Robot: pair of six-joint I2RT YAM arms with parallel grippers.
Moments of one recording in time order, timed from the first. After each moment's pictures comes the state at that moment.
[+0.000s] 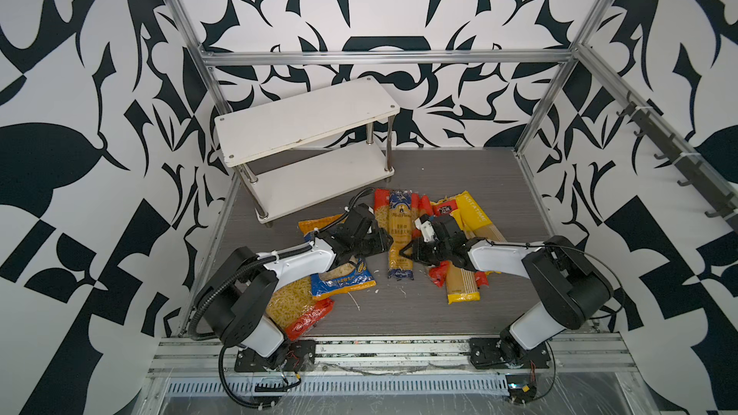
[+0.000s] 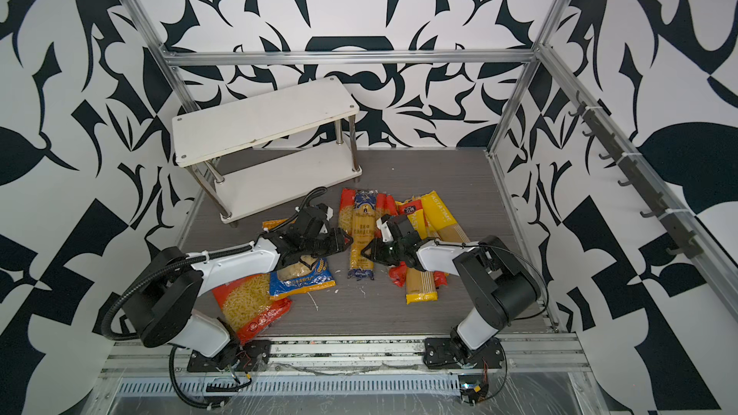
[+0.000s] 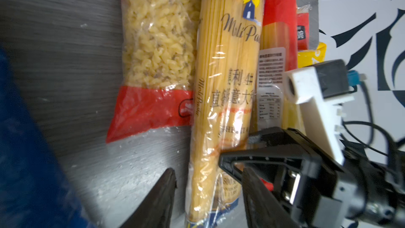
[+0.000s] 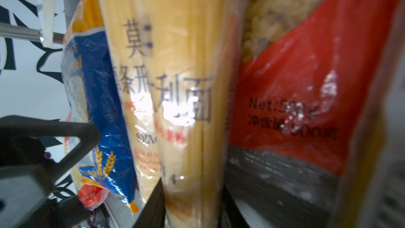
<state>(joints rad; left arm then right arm) -0.74 1.51 0.81 -0.04 0.19 -0.87 0.54 1.59 0.62 0.13 -0.48 0.74</state>
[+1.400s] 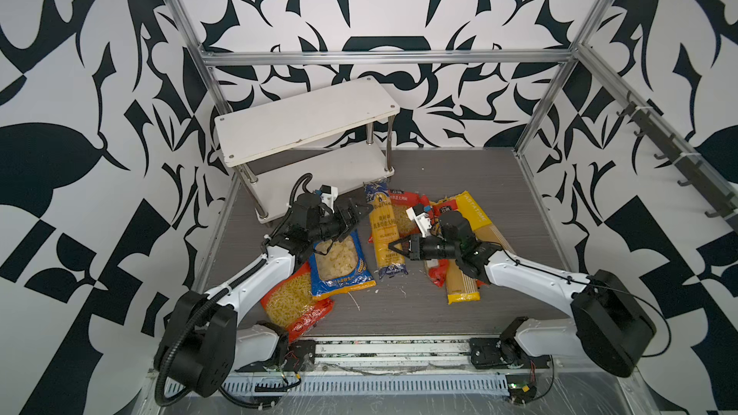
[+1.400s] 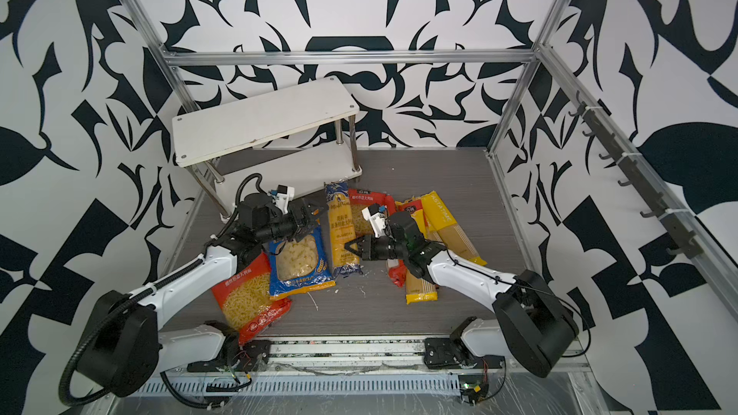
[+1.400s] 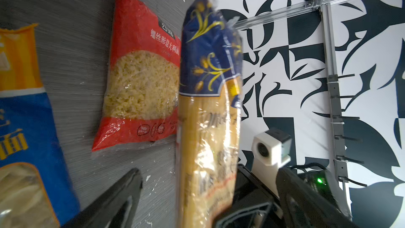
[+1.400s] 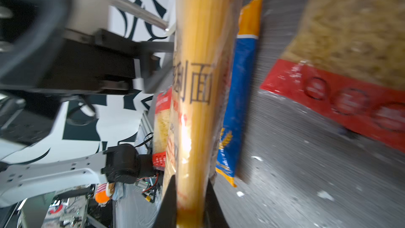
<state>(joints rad) -0.44 1.27 0.67 0.19 0.58 -1.08 0.66 1.31 0.64 0.21 -0.63 0.80</state>
